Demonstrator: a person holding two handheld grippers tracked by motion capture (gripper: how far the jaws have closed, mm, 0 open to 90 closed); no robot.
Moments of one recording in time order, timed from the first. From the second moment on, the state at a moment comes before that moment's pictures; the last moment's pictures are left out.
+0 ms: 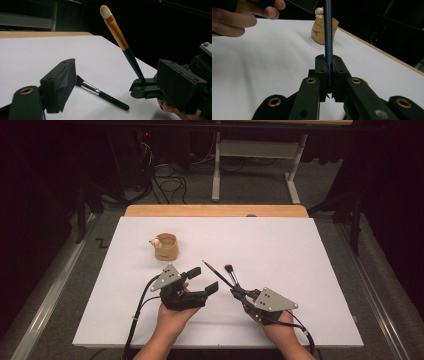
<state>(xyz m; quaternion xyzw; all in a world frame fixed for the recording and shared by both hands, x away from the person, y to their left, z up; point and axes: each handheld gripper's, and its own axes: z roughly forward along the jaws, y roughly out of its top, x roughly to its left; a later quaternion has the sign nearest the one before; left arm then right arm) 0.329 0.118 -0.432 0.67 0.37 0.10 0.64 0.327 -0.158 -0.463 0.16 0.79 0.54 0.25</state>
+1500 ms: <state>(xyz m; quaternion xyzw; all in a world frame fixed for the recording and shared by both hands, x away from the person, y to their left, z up) 0.334 0.120 -0.436 0.63 0.36 0.05 0.68 0.324 -0.154 -0.466 0.15 0.80 0.53 0.25</state>
